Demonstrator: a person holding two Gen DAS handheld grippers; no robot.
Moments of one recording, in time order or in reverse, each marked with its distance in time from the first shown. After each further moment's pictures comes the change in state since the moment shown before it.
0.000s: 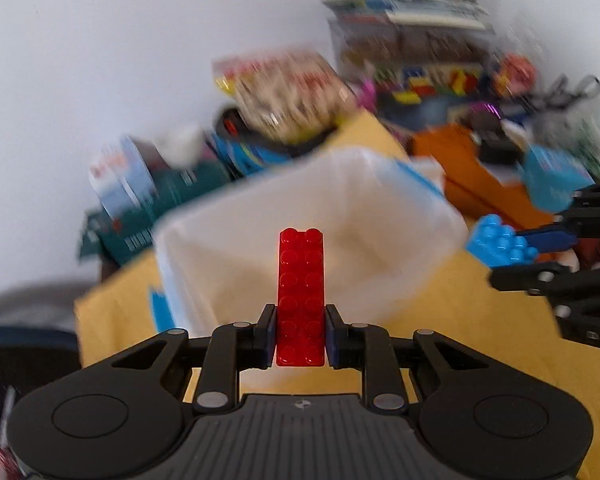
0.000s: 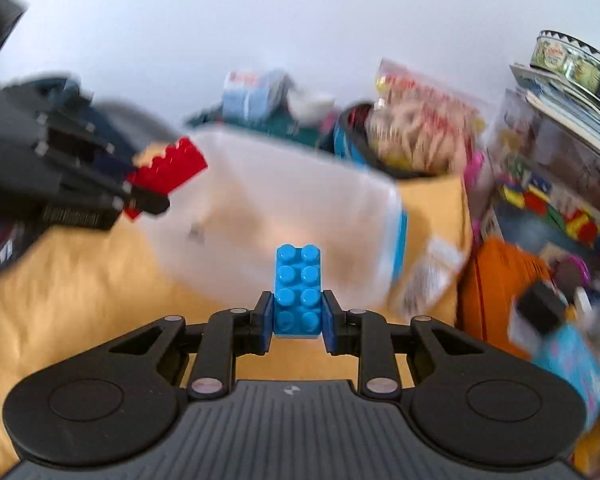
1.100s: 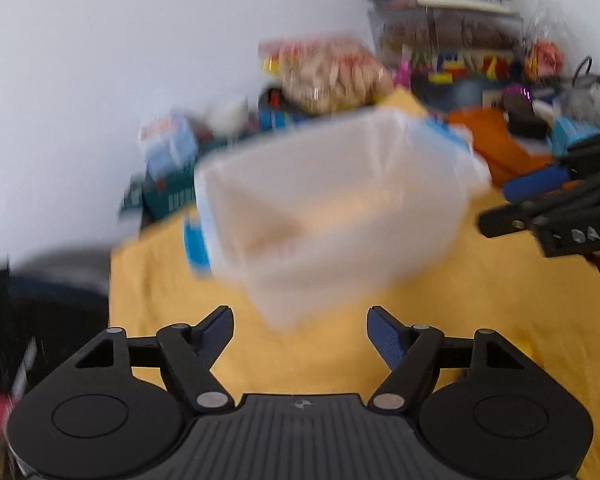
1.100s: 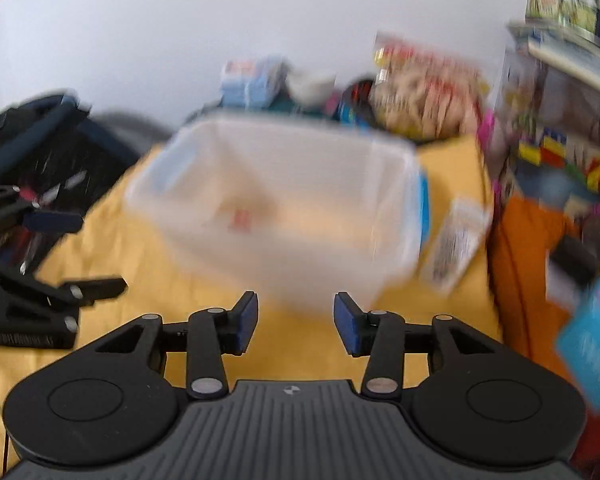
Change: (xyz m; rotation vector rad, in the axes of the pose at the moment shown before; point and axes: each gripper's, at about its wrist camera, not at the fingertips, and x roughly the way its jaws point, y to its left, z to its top) left arm -0.026 -0.021 -0.112 -0.084 0.051 0.104; right arm 0.007 0.015 -0.054 0.068 0.073 0.078
